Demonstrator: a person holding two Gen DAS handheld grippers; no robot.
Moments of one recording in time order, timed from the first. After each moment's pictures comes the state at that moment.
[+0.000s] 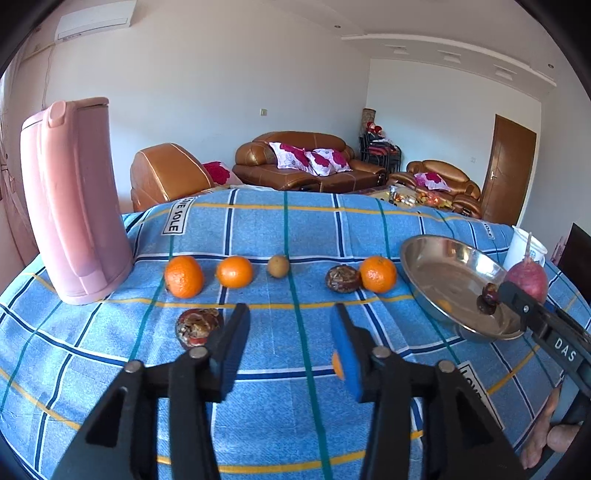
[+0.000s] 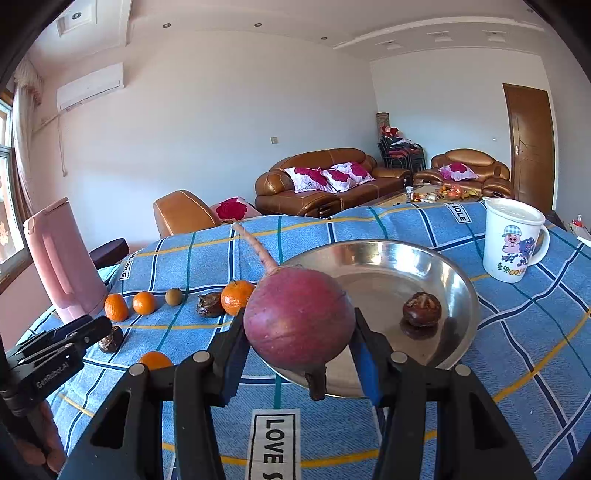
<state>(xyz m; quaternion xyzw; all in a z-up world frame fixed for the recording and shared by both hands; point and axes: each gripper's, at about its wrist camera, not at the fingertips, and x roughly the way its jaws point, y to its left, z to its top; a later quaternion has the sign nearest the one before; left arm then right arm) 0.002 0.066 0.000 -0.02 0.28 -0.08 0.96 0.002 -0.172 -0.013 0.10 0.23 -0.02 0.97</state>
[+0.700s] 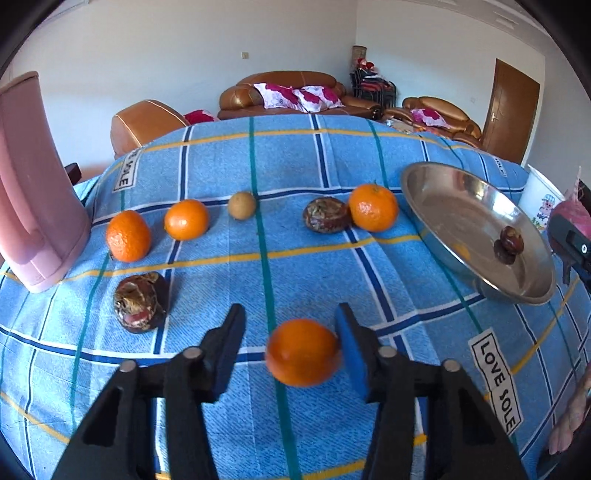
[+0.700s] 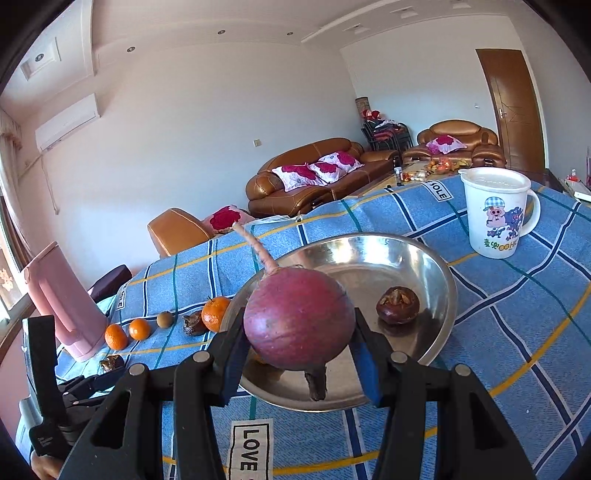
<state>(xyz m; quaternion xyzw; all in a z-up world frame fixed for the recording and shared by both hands) 0.047 0.022 -0.042 0.02 0.41 -0.10 0.91 0.003 -0.206 -0.011 0.16 0.23 -0.03 0.96</state>
